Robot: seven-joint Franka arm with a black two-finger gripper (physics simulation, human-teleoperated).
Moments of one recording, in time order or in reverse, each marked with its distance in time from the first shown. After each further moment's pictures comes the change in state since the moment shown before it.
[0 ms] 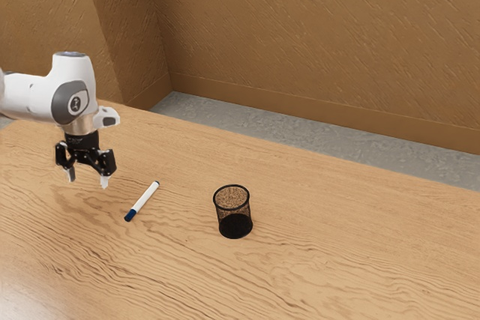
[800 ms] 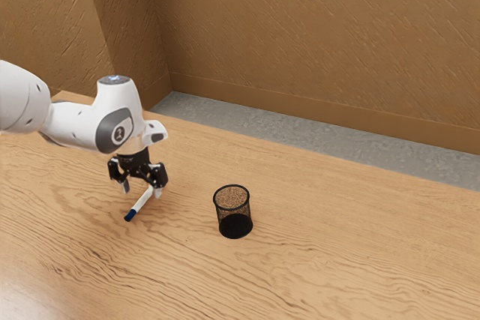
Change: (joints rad) arm -0.055 0.145 -0.081 -0.010 -0.052 0.256 -0.135
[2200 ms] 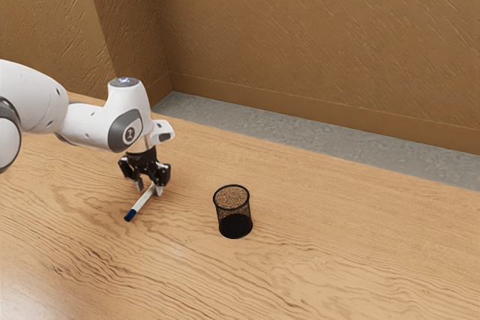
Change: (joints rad) arm 0.007 0.136 0.002 0.141 0.015 0.016 0.048
